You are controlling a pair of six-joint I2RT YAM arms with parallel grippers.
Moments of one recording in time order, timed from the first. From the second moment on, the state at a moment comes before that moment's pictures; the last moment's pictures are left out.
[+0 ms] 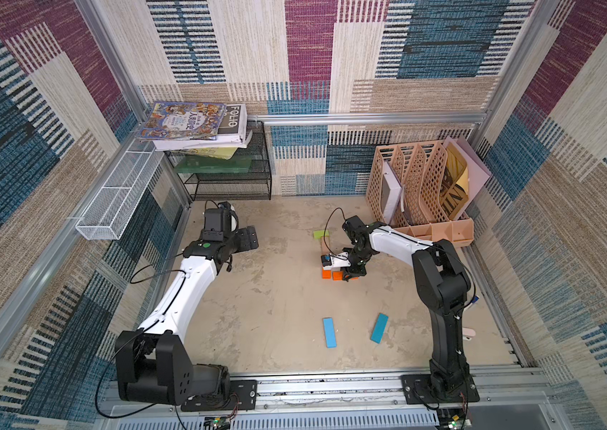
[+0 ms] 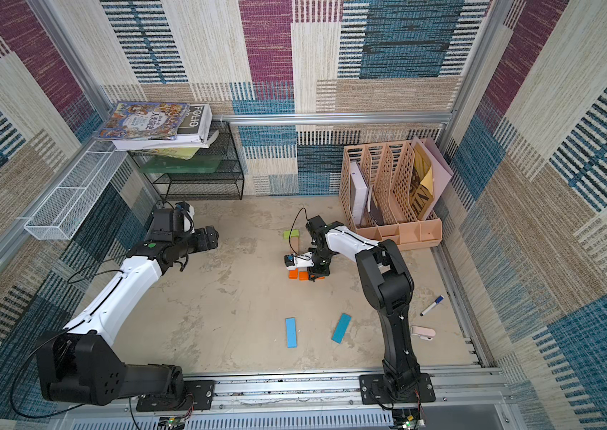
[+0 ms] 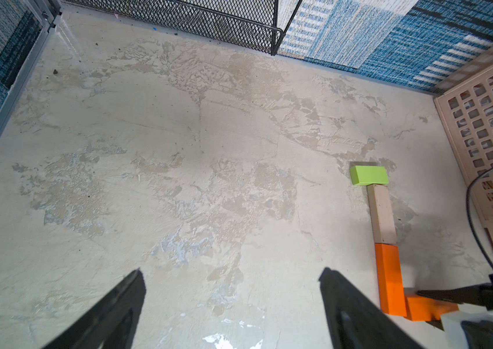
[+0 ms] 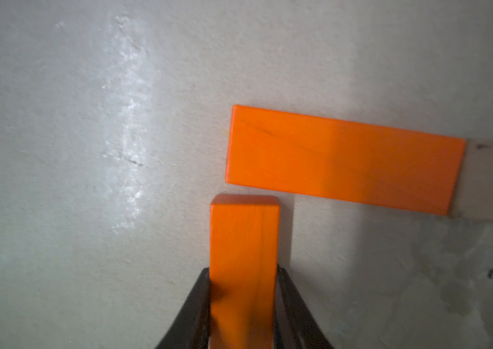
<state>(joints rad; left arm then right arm) -0.08 1.37 1.14 -0.50 0.03 -0.25 0.49 2.11 1.54 -0.86 -0.27 -1.19</state>
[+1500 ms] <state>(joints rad) -0.08 1.39 1.14 -0.50 0.03 -0.25 0.88 1.23 1.17 -0.65 -0.06 -0.71</state>
